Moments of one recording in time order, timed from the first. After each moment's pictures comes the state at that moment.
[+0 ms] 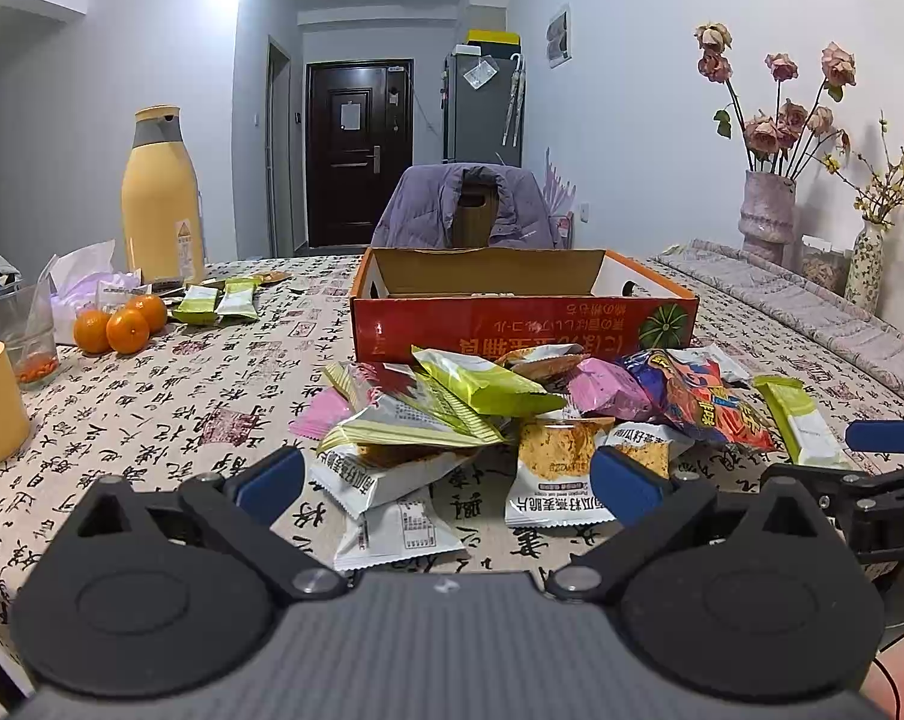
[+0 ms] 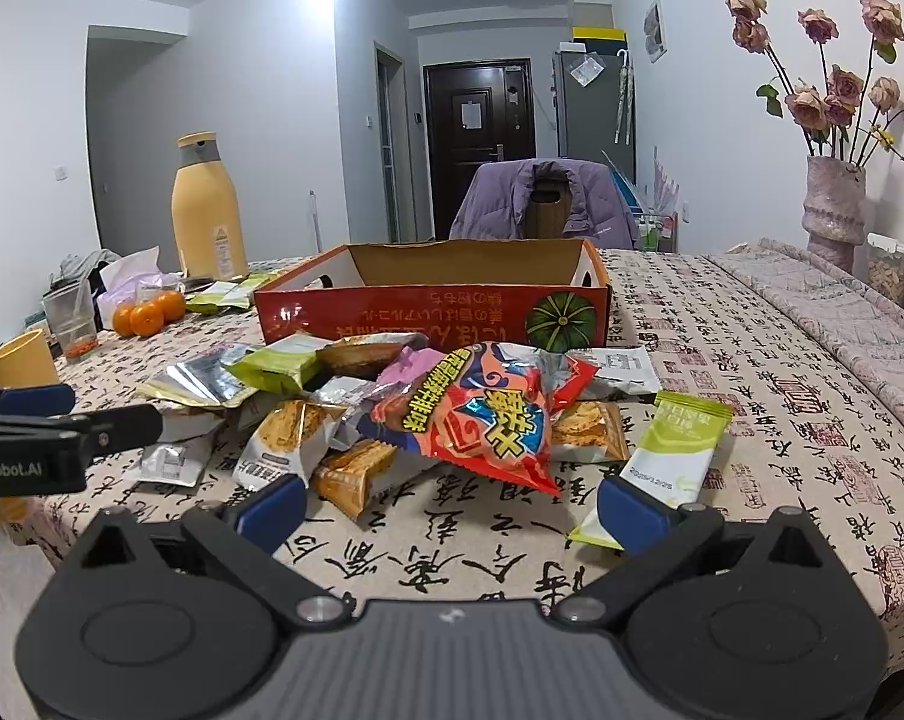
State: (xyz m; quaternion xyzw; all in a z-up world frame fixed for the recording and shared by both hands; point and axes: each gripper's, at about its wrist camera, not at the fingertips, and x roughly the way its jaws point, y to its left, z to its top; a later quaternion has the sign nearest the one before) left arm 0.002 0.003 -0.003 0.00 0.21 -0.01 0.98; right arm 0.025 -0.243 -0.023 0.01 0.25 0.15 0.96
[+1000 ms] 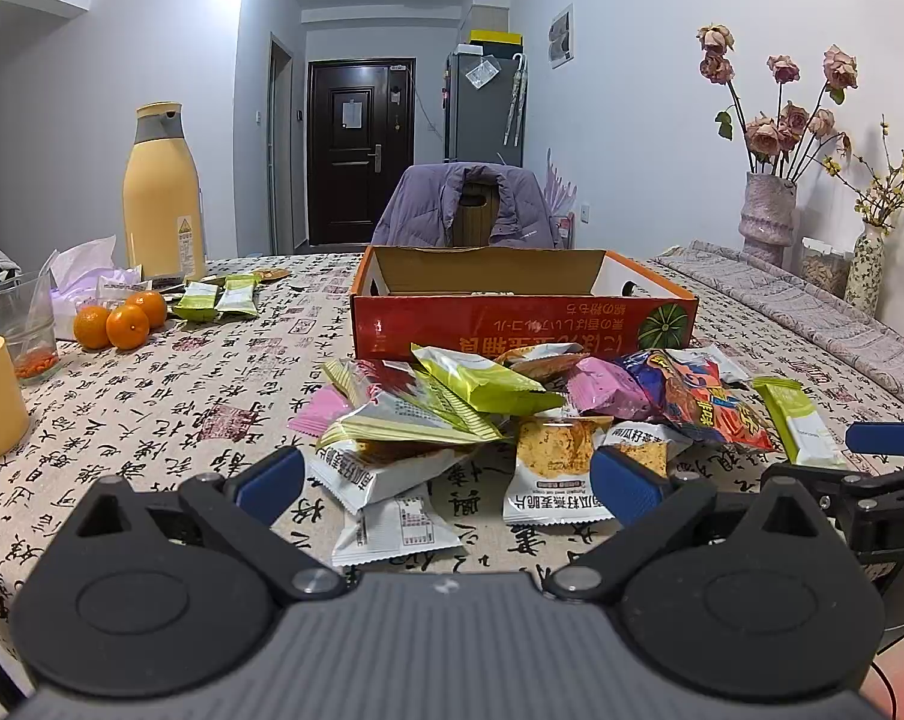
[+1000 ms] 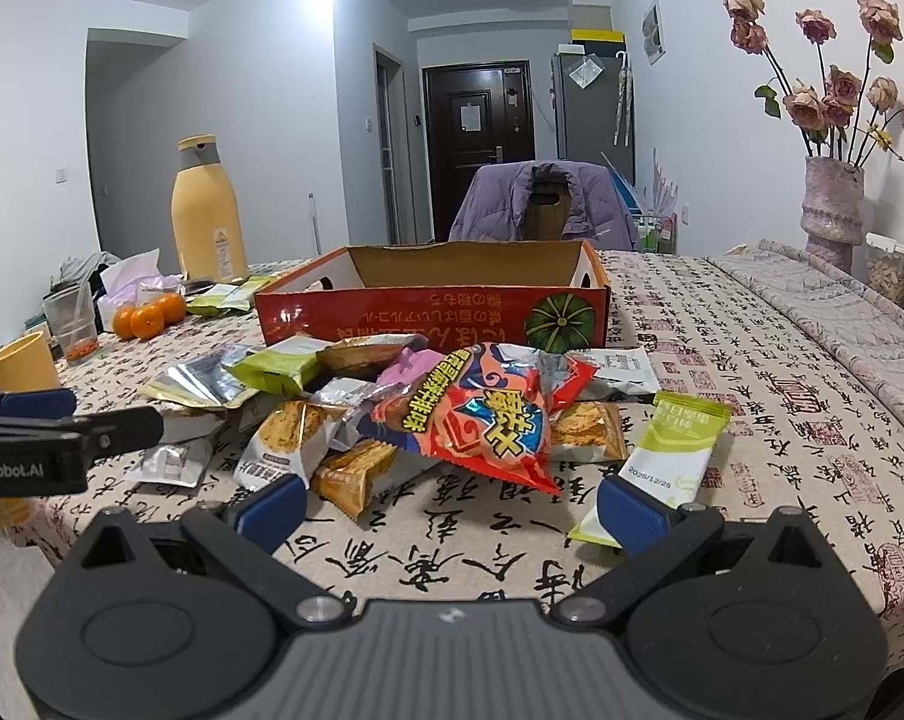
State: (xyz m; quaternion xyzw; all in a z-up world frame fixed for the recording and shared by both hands) left arm 0.000 0.006 -0.002 0.00 0.21 -0.01 0.98; right arm 0.024 -0.244 -0.022 0.01 0.24 0.15 0.96
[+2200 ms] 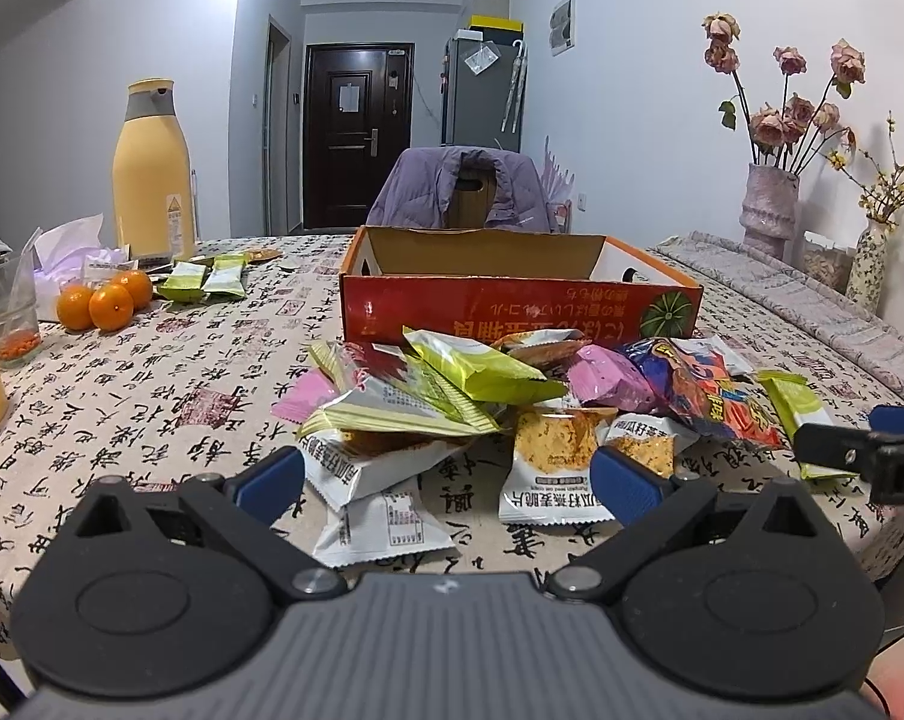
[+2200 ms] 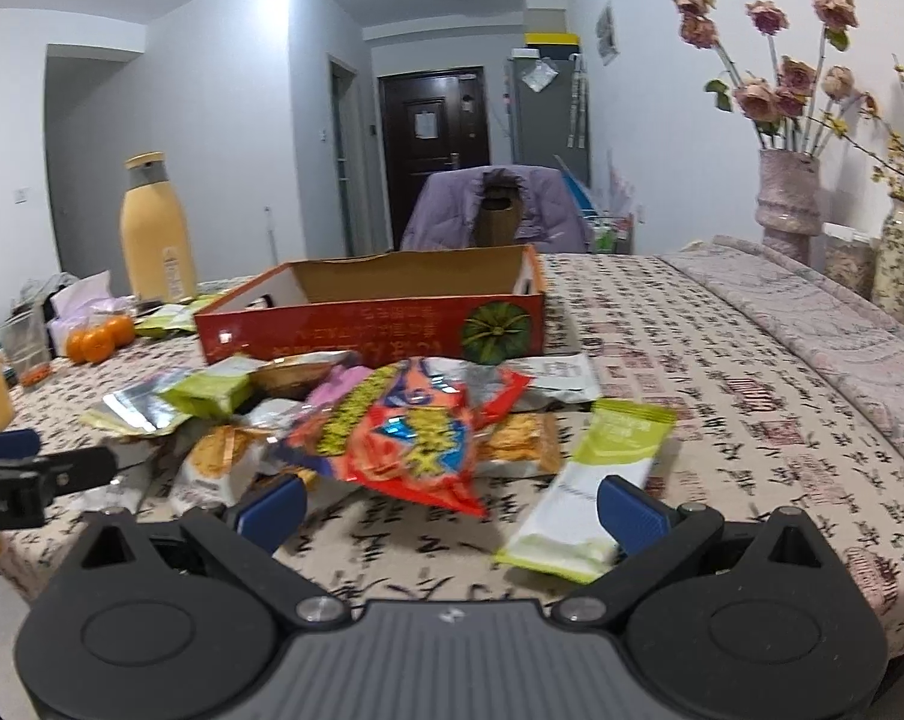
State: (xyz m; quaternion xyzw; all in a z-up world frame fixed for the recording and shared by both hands) left arm 0.019 0.005 -0.011 -0.01 0.22 -0.02 0.97; right arm 0.043 -0.267 -0.025 0.03 0.24 0.10 0.97
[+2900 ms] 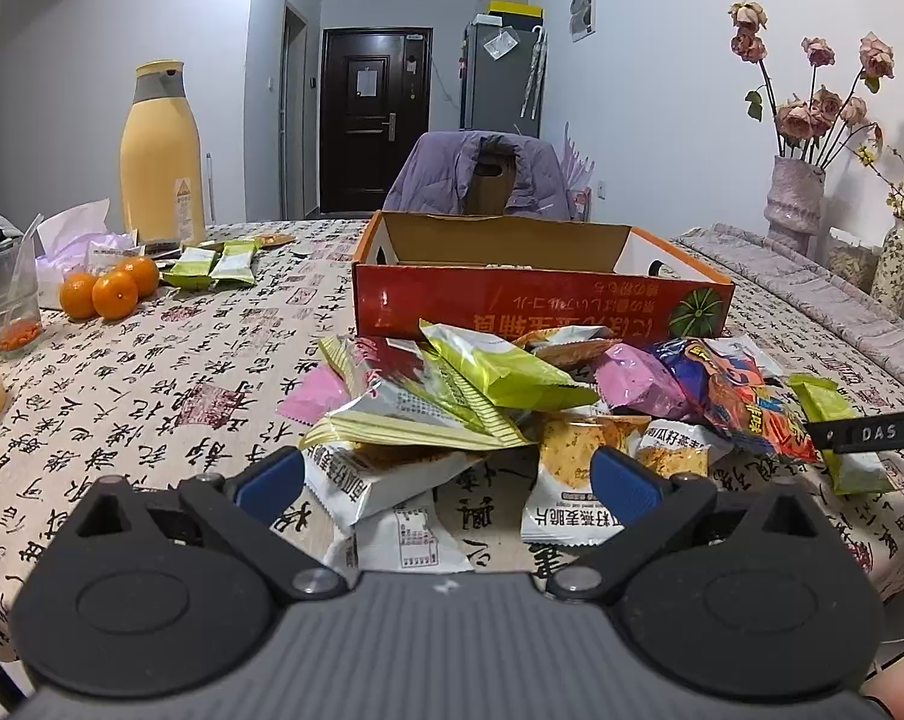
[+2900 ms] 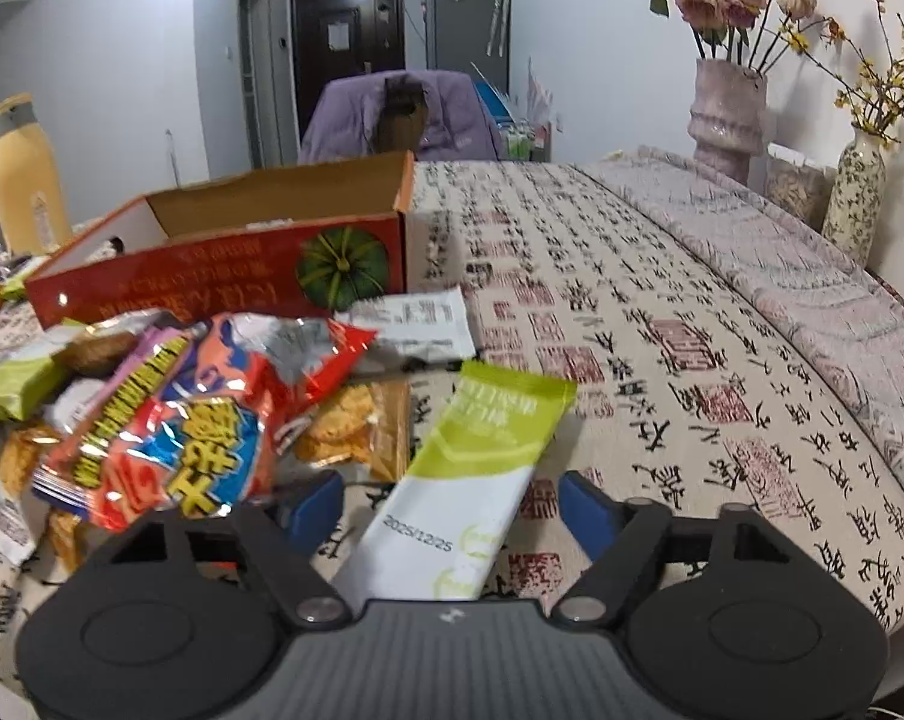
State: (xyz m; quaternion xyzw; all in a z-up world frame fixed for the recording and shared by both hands) left arm 0.043 0.008 -0.015 -0.02 0.24 0.00 0.97; right arm 0.130 -0.297 -0.049 0.01 0.34 0.01 0.94
